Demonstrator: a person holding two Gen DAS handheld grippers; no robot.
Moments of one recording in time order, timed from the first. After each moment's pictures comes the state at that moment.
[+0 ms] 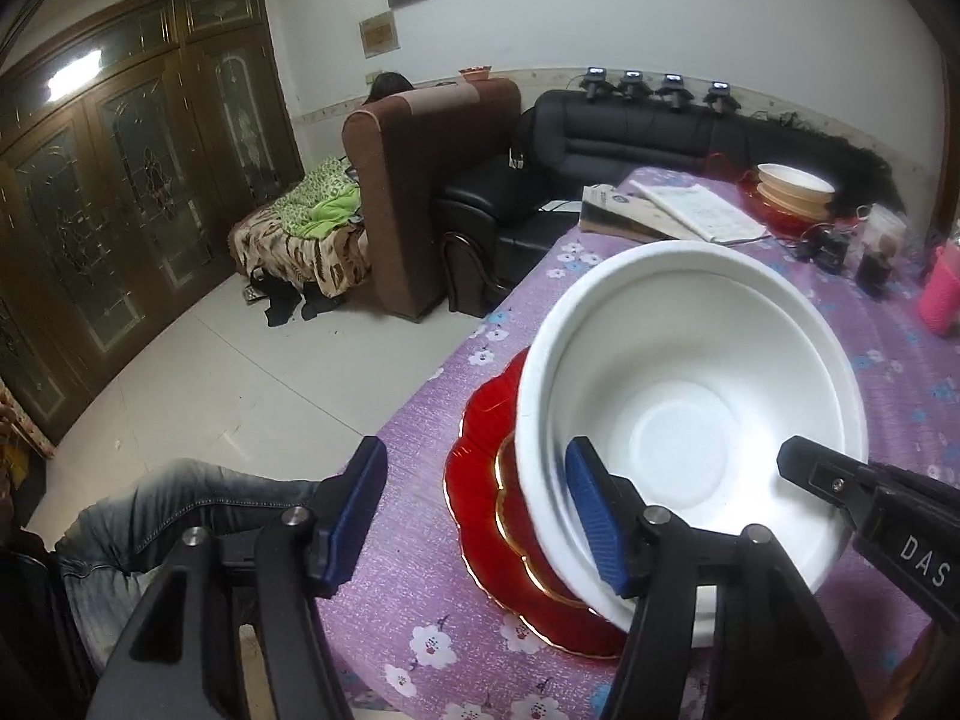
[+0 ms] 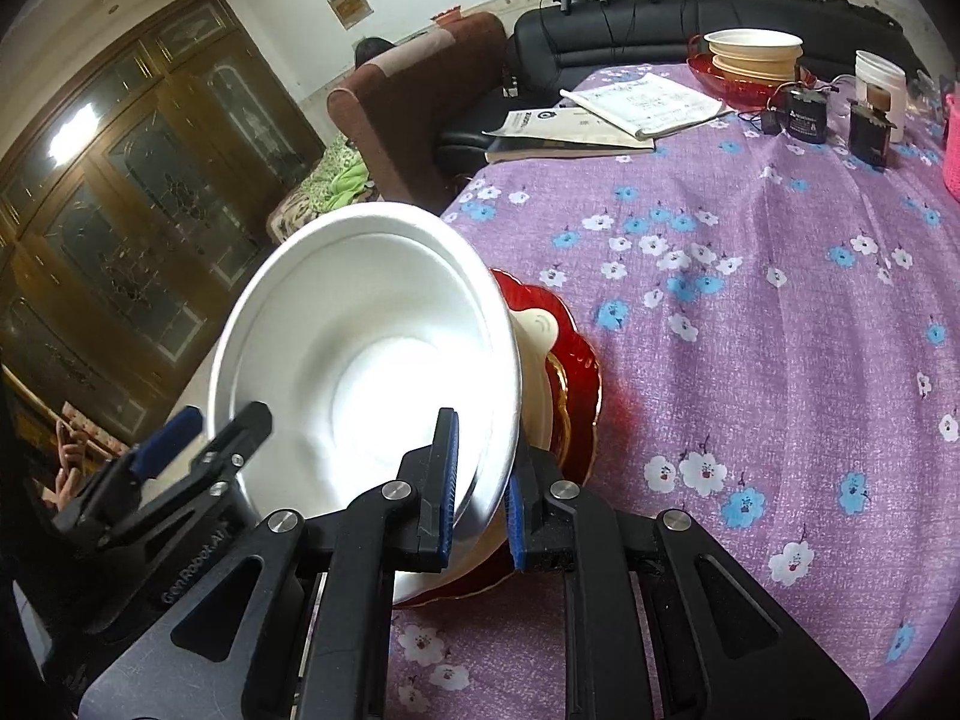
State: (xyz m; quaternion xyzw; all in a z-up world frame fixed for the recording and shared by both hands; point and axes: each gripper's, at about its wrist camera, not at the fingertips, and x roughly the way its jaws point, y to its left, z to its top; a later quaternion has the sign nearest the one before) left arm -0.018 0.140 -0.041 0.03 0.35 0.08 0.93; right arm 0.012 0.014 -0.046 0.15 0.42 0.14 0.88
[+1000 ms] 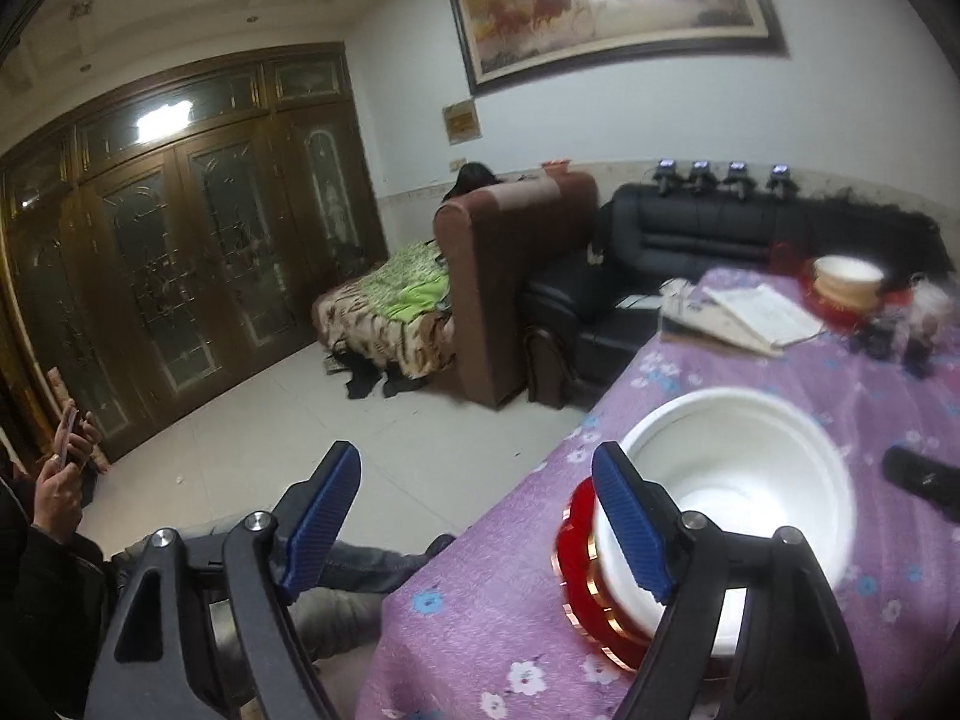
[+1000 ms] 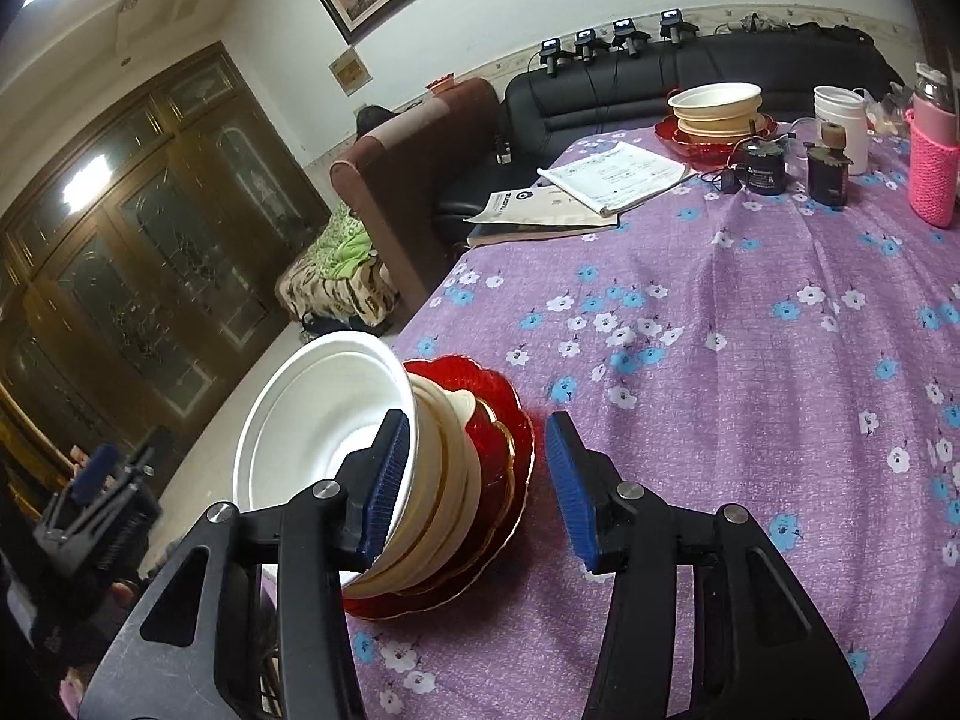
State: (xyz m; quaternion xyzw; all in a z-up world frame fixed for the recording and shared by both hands) left arm -0.058 0.153 0.005 0.04 0.23 0.16 0.96; right arm -0.013 -0.030 -0.011 0.18 0.35 0.13 0.91
